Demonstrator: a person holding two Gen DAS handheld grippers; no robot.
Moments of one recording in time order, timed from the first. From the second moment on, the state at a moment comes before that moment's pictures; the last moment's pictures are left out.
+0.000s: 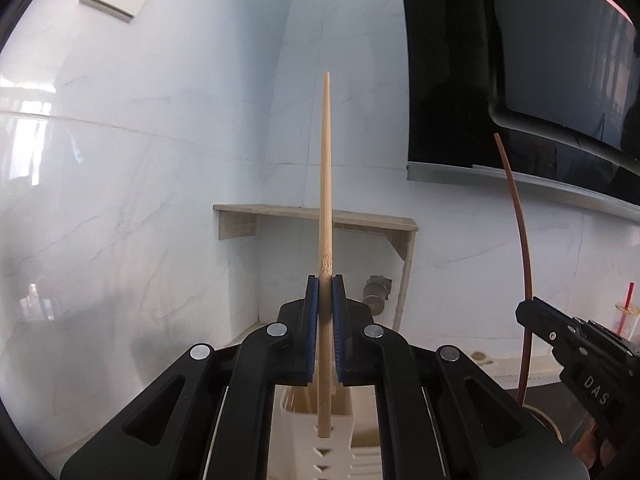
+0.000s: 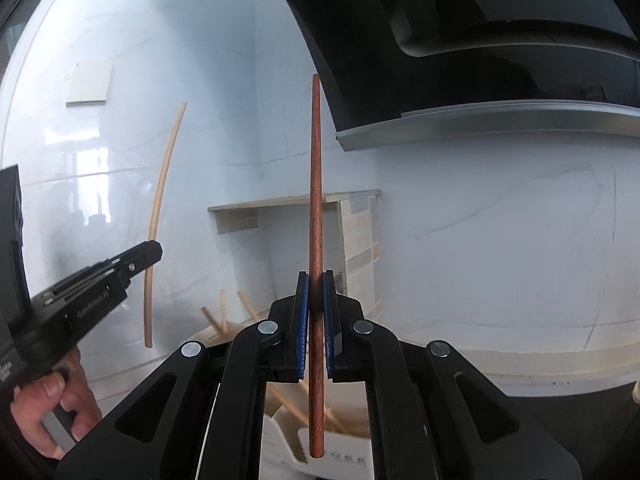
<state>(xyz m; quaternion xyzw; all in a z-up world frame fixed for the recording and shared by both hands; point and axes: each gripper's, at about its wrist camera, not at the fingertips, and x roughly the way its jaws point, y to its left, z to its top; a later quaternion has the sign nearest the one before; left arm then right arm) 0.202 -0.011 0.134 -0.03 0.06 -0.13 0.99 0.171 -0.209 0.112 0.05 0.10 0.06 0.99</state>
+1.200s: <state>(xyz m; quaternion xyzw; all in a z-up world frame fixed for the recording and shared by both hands) 0.256 0.003 0.098 -0.09 0.07 -0.18 0.98 0.214 -0.209 0.071 0.05 0.10 0.04 0.99</state>
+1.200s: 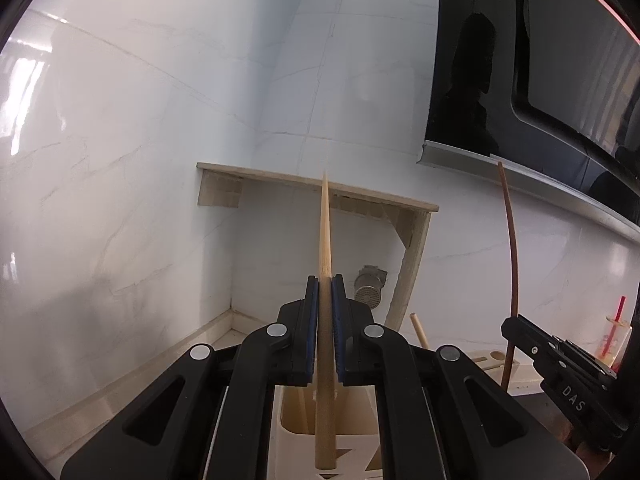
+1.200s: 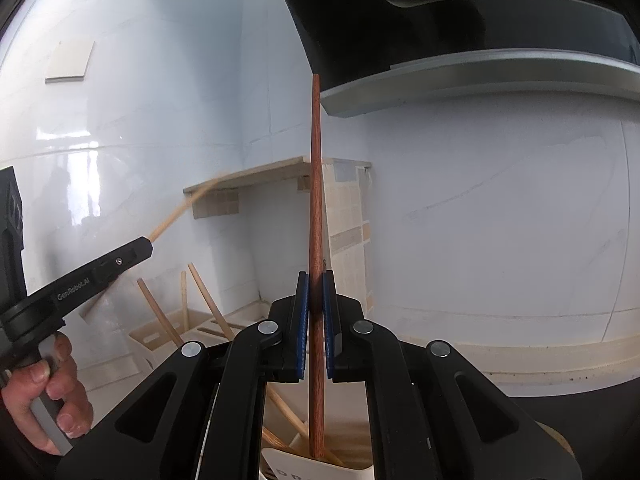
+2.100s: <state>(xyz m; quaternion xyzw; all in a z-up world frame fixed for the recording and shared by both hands) 0.268 -0.017 0.083 -0.07 0.05 -0.16 0.98 0.211 -0.209 0.067 0.05 0.10 0.05 0.99</state>
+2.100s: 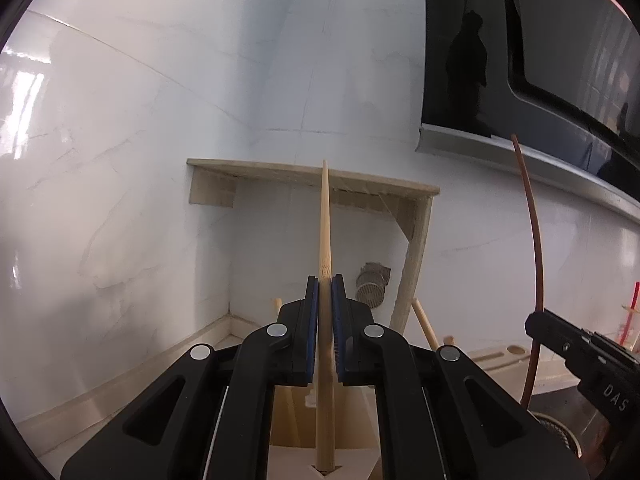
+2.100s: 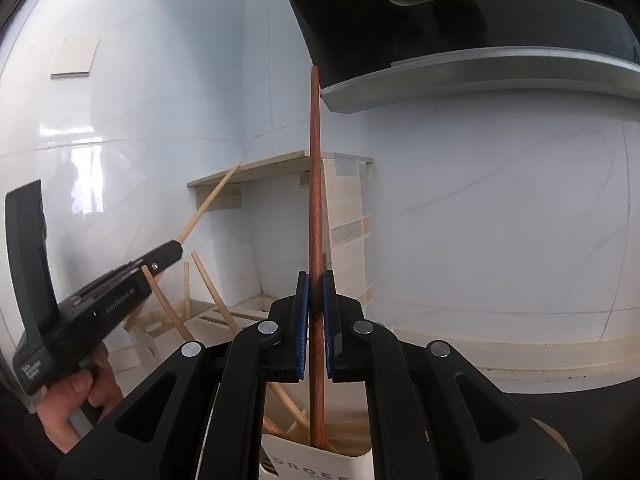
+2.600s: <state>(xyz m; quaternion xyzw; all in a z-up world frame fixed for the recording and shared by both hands) 0.257 -0.020 0.081 -0.05 0.05 -0.16 0.98 0.210 -0.211 0.059 0.06 0.12 0.05 0.99</state>
